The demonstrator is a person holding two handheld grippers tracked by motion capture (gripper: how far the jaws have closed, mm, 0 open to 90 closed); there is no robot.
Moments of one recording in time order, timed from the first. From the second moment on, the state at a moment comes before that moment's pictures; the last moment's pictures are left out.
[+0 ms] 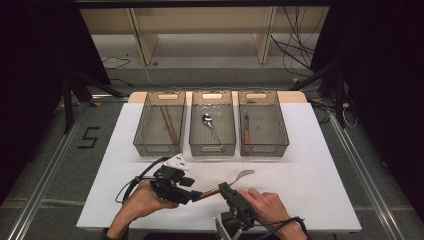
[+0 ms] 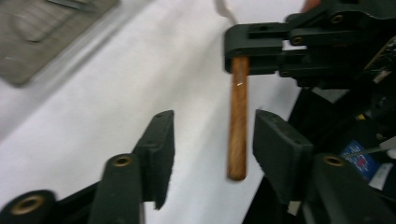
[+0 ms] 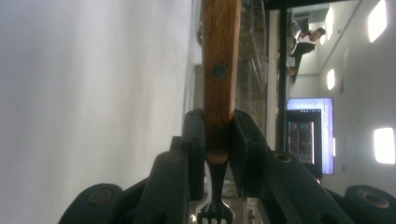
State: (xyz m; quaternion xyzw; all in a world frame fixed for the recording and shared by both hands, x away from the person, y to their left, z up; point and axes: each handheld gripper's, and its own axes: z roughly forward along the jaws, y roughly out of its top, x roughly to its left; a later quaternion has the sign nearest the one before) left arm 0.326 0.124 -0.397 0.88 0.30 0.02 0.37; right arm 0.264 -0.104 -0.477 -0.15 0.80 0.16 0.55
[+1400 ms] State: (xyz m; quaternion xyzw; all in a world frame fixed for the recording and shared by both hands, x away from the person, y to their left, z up) left arm 0.308 0.173 -0.457 0.80 0.36 0.13 0.47; right arm 0.430 -0.210 -0.348 0.40 0.79 0.43 0.17
